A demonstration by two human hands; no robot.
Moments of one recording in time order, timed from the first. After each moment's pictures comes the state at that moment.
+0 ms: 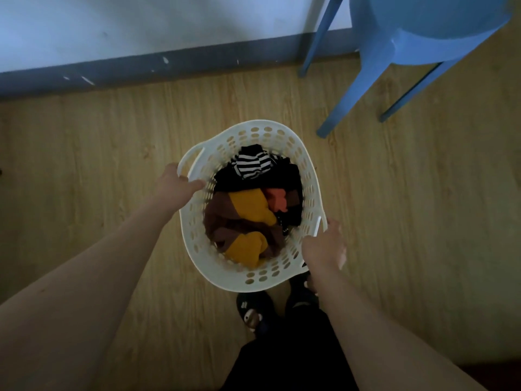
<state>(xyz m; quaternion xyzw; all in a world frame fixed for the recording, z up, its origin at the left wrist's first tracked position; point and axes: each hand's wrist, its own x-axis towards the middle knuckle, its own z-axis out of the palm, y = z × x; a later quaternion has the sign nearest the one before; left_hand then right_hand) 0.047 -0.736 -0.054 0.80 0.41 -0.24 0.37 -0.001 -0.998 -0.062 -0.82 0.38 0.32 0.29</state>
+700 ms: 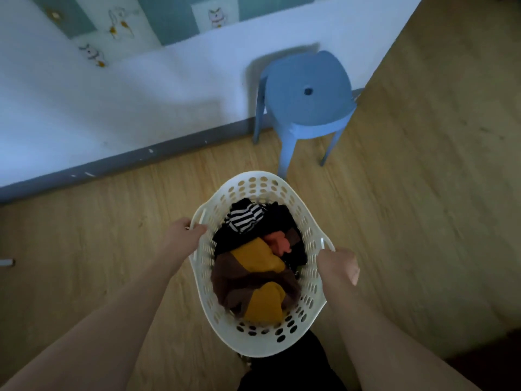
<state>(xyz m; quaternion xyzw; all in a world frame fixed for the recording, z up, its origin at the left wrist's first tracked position) 0.056 -0.818 0.097 0.80 0.36 -0.26 0.41 0.021 -1.087 0.085 -0.74 0.54 0.21 0.34</state>
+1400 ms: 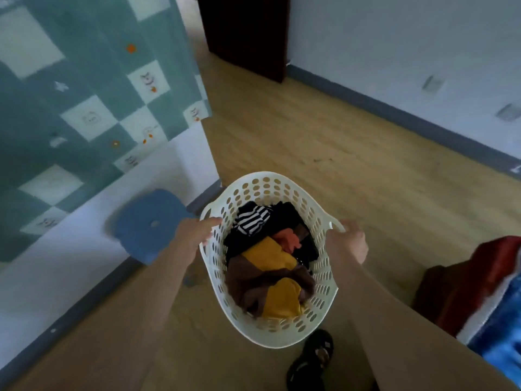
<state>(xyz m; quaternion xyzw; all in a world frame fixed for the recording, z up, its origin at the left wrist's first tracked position) 0.196 -1.248 0.305 0.80 0.18 -0.32 0.47 0.029 -1.464 0.306 -0.62 0.63 -0.10 0.46</state>
